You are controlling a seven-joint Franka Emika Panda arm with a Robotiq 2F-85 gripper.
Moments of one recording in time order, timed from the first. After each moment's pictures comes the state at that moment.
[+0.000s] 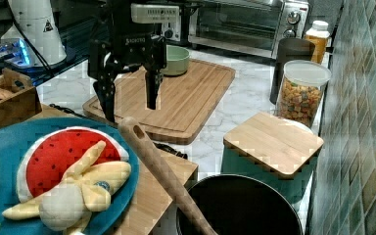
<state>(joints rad) -0.26 0.24 -0.19 -2.15 -0.19 0.95 -0.77</state>
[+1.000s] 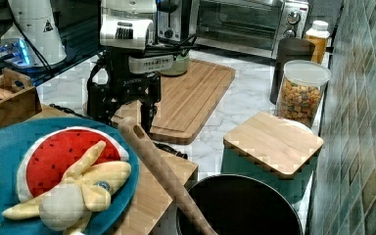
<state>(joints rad) -0.28 0.37 -0.19 -2.16 -0.19 1.03 -0.77</state>
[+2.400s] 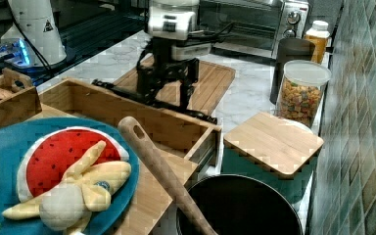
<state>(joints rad) -0.19 0.36 -0.04 -2.14 -0.13 0.91 -0.52</state>
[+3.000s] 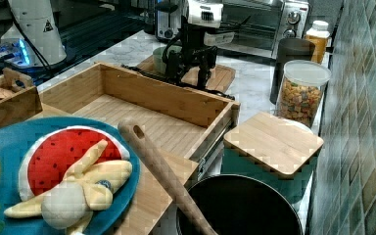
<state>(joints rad) -0.05 0.36 -0.03 -2.13 -0.15 0.85 -0.38</state>
